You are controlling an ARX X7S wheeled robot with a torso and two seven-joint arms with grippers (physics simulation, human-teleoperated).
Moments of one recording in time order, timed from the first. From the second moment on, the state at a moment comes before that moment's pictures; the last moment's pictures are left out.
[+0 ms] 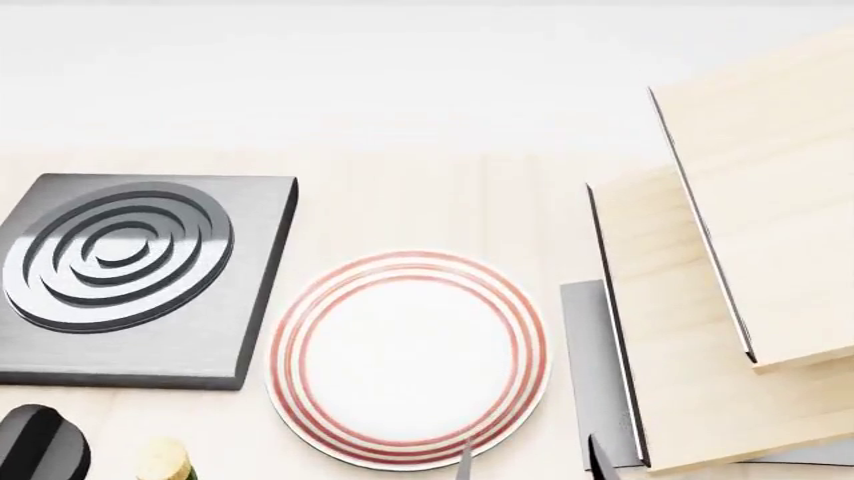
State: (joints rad) left arm -0.17 -0.82 -0.43 0.69 -0.86 -0.87 -0.46; right arm -0.01 0.24 -0.33 -0.08 0.16 -0.21 0.28
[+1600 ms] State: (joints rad) left arm 0.02 -0.90 -0.52 0.53 -1.31 -1.28 -0.52; right arm 0.03 0.24 -0.37 0.04 0.17 -0.25 0.30
